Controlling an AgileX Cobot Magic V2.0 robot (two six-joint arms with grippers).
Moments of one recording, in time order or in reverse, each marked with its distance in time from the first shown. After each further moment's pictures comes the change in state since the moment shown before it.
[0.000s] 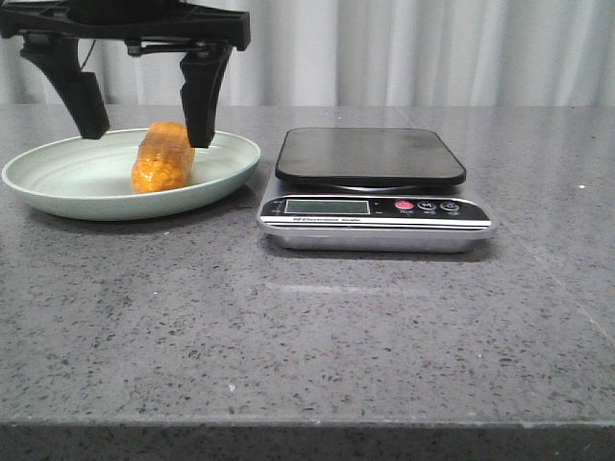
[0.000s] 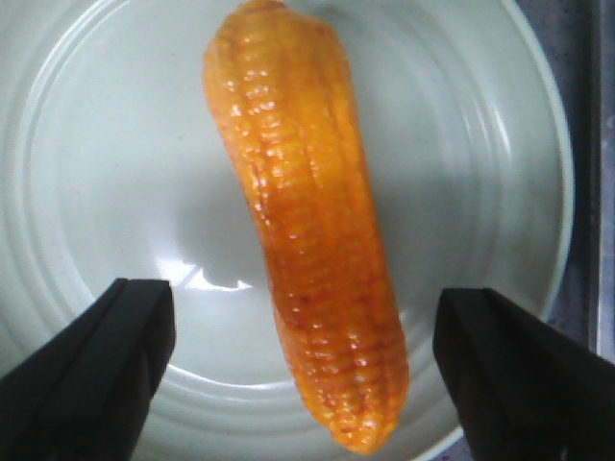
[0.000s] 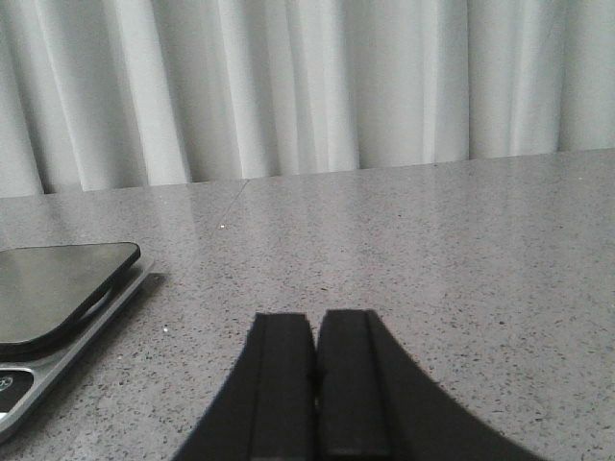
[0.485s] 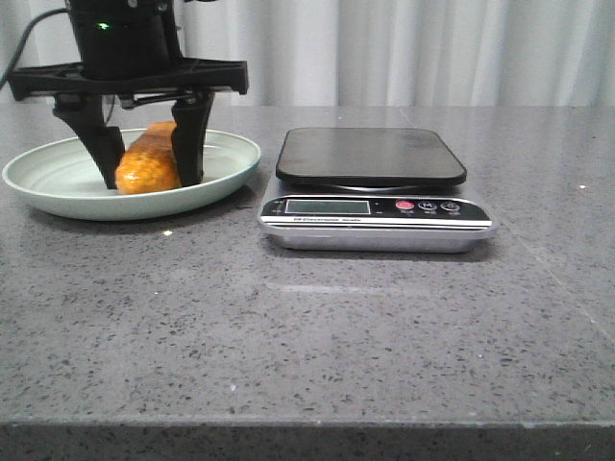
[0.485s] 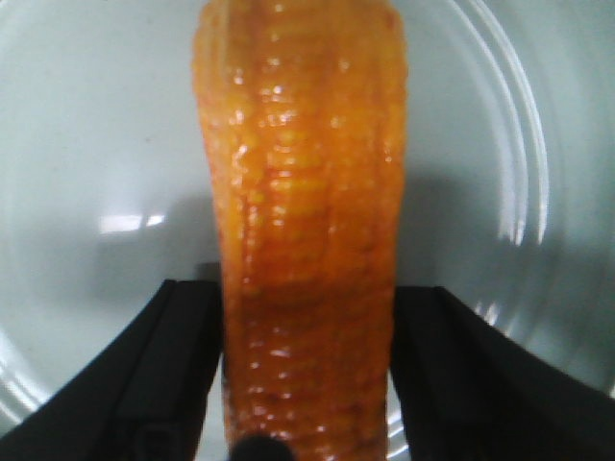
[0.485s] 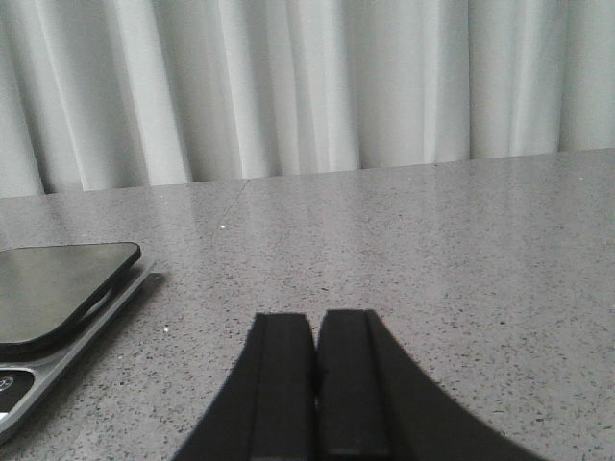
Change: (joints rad) left arm 0.055 0.095 0.000 -0.109 -0.029 -0.007; right arm 0.000 0.000 0.000 0.000 0.000 0.000
